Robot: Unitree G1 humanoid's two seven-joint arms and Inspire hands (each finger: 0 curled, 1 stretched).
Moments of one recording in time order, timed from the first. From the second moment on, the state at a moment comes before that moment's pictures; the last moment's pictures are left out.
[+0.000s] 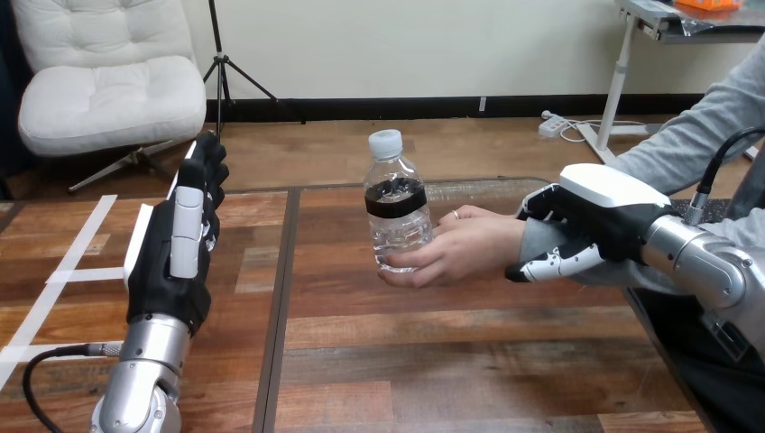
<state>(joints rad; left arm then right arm) -0.19 0.14 0.19 0.42 -0.17 -0.35 -0.23 -0.79 -0.63 0.43 1.10 -0.58 -0.58 0.12</state>
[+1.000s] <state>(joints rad) -0.12 0.14 0.18 0.37 -0.15 -0.34 -0.22 -0.78 -0.63 0.41 1.02 -0.54 -0.51 0.23</state>
